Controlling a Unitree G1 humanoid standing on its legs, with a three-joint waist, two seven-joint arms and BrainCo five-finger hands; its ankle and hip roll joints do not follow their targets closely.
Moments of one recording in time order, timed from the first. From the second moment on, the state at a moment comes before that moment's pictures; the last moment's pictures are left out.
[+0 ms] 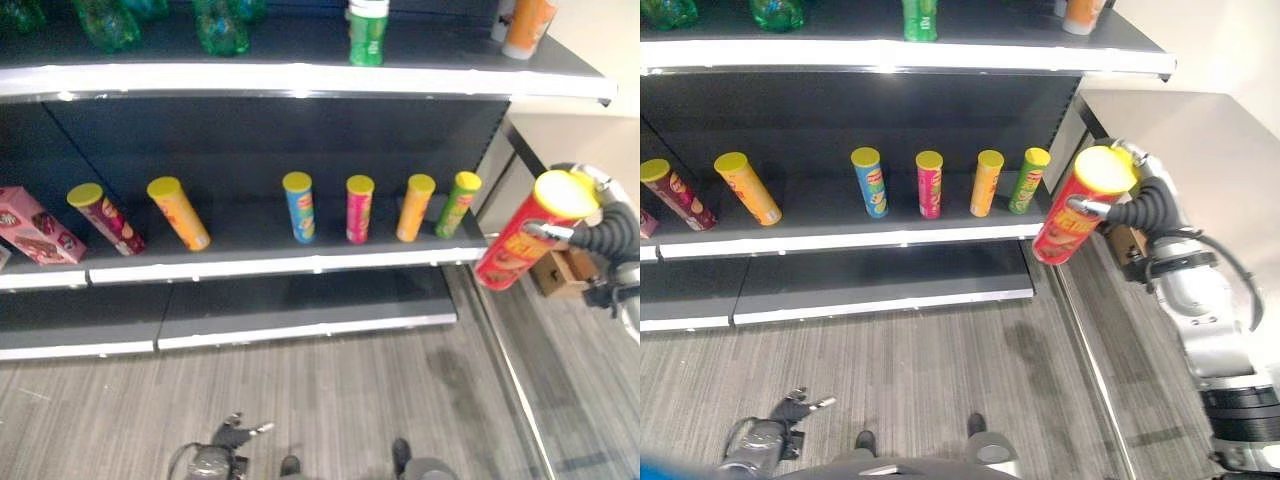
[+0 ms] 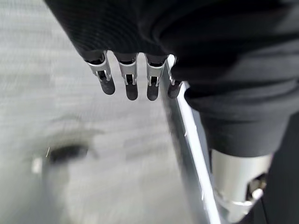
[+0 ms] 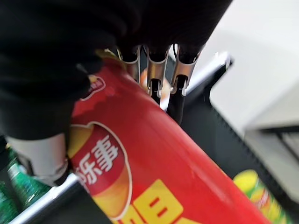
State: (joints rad) left arm -0.03 0.21 -0.16 1.17 -0.12 -0.11 0.02; right arm -0.16 -0.88 -0.15 -0.13 0.04 -0.14 -0.09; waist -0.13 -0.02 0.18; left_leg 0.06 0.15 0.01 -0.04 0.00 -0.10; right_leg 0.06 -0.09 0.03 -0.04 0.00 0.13
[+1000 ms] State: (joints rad) left arm -0.02 0.32 -0.14 1.15 -0.11 -0.10 0.03; right arm -0.29 -0.76 0.23 -0.23 0.02 -0.15 0.05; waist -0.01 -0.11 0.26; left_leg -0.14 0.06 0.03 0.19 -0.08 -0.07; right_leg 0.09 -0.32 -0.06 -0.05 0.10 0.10
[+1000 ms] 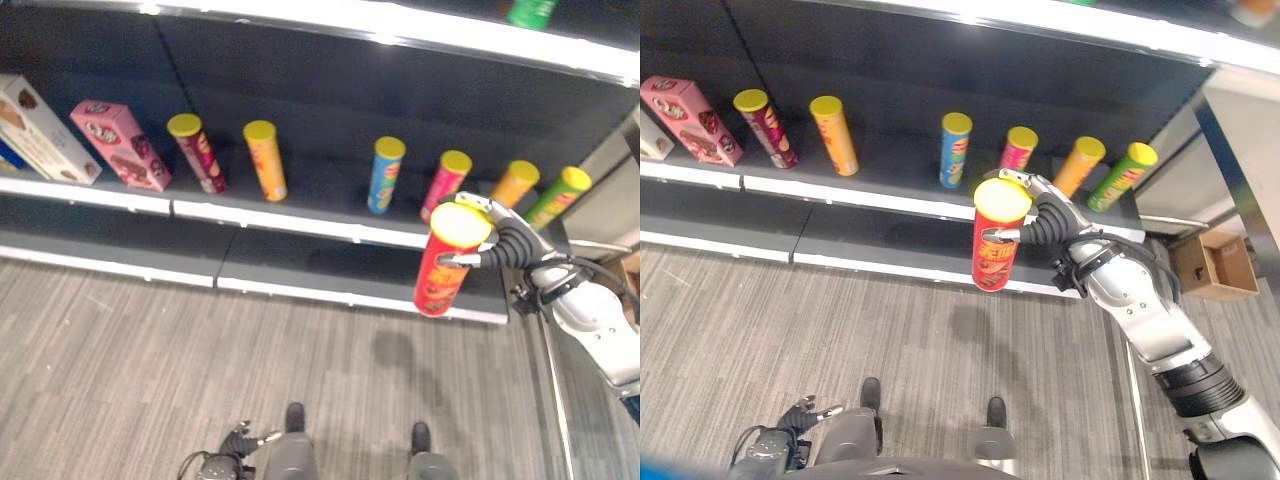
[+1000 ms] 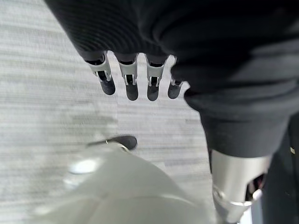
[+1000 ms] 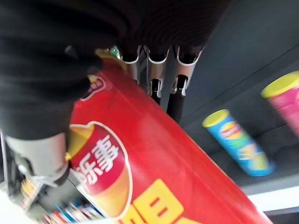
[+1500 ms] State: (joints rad) left arm -0.01 0.30 -0.17 1.15 -0.11 -0.09 0.04; right arm -0.31 -0.74 0.25 -0.22 0.00 -0.13 0.05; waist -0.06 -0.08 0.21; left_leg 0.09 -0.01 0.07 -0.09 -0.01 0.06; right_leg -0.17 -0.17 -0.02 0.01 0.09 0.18
